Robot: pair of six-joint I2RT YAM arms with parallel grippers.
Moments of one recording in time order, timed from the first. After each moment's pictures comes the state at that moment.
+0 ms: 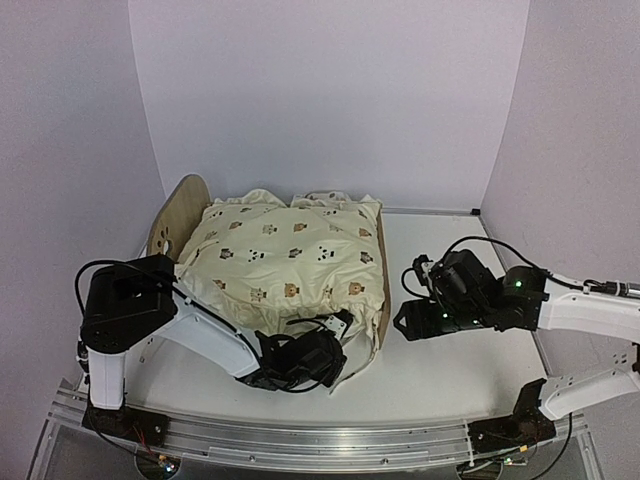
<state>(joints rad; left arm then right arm) -1.31 2.04 1.01 0.26 -0.45 -0.45 0.95 1.15 0.83 -0.60 0.23 0.62</state>
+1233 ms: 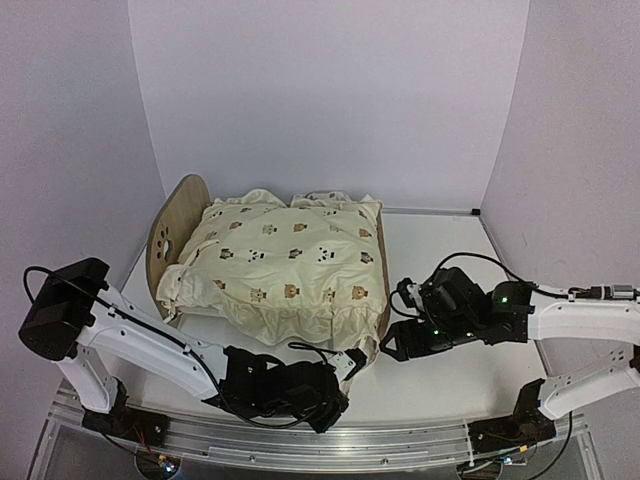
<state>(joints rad) -1.54 1.77 0.98 -0.03 -0.25 -0.55 0.99 1.19 0.74 -0.49 0.05 0.67</state>
